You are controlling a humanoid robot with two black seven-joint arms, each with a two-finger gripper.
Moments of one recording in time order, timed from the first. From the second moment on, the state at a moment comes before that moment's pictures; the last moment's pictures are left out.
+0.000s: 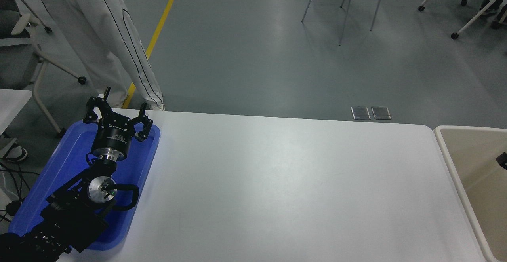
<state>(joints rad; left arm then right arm) -0.61 0.18 -0.87 -0.41 -0.09 -0.57 -0.51 0.76 -0.63 -0.52 0.36 -0.25 -0.20 -0.05</state>
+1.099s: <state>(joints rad) -0.61 0.18 -0.87 -0.41 -0.09 -0.57 -0.51 1.26 -0.81 -1.03 0.98 -0.27 -0.08 -0.04</state>
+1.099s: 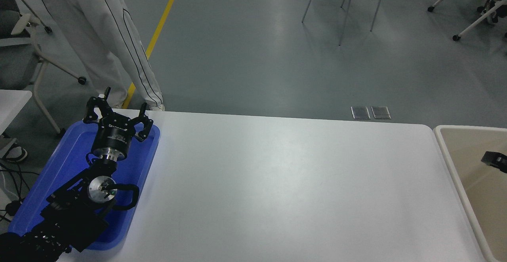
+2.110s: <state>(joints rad) -0.61 0.18 -0.87 -0.41 -0.09 -0.57 -0.51 0.60 -0.57 0.65 0.77 -0.23 -0.08 0.06</state>
